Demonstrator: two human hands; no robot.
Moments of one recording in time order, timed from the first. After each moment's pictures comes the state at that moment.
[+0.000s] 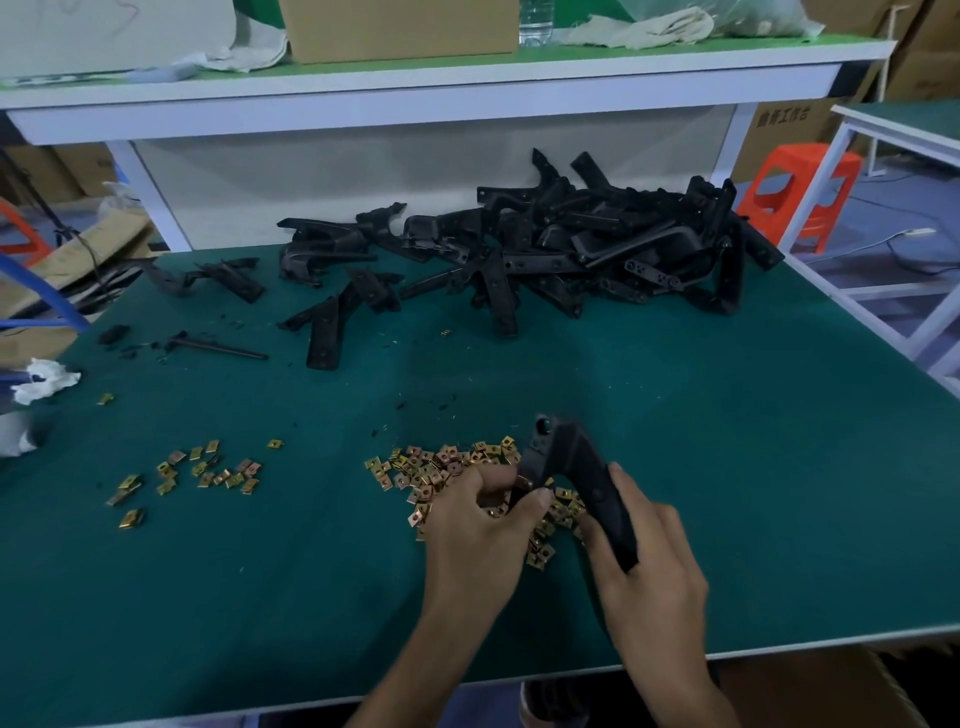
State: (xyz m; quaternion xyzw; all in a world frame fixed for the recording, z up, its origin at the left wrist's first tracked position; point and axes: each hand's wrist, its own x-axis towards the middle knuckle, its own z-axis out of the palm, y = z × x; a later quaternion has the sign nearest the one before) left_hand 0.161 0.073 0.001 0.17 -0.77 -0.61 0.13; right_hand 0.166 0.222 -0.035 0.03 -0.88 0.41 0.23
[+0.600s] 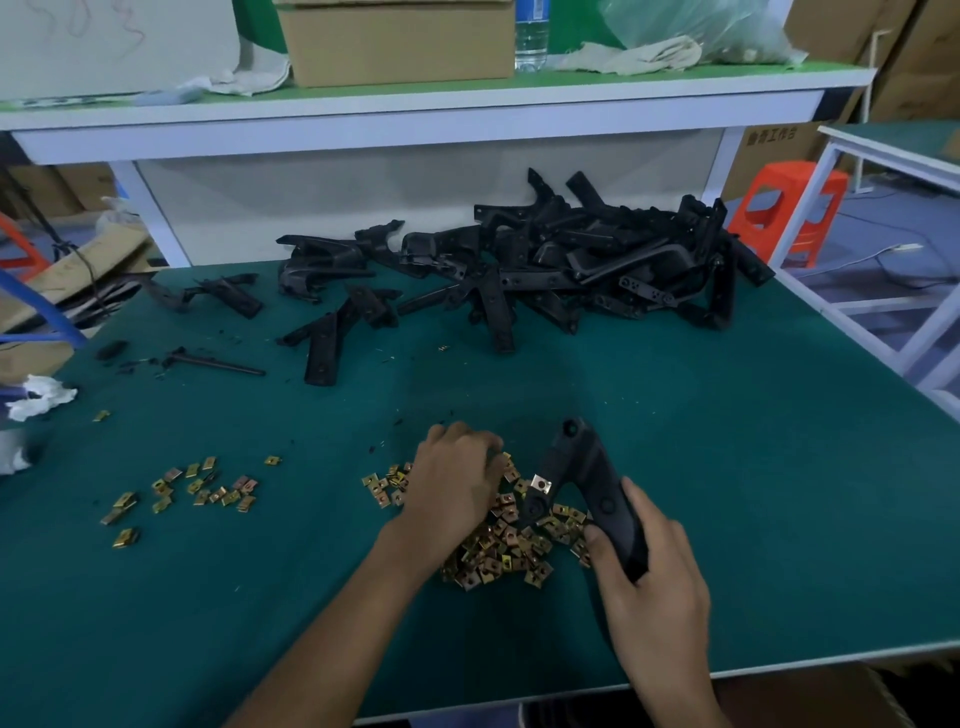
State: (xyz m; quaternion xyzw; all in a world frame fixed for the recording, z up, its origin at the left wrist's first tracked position) left_hand 0.088 0.026 -0.003 -0.01 -0.97 -0.22 0.08; right_hand 0.160 0.226 -0.037 0.00 -0.85 0.49 0.18
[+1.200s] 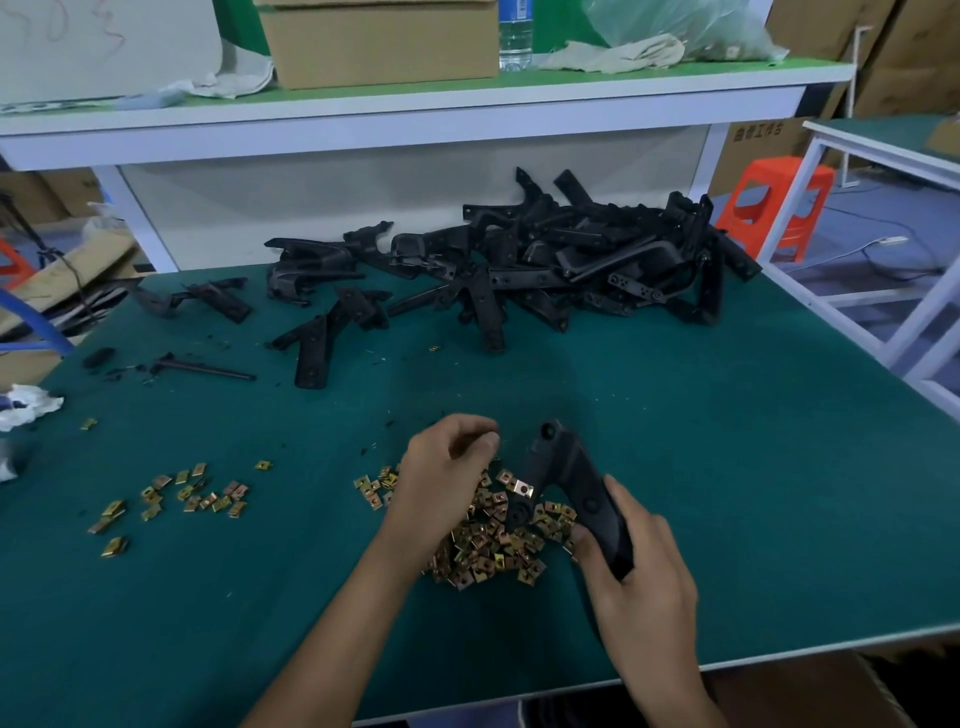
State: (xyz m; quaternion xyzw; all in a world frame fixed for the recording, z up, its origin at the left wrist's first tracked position) left_hand 0.106 0.031 0.020 0.08 -0.81 -0.58 0.07; right_hand 0.162 0.227 -0.039 0.02 -0.85 0.49 0.18
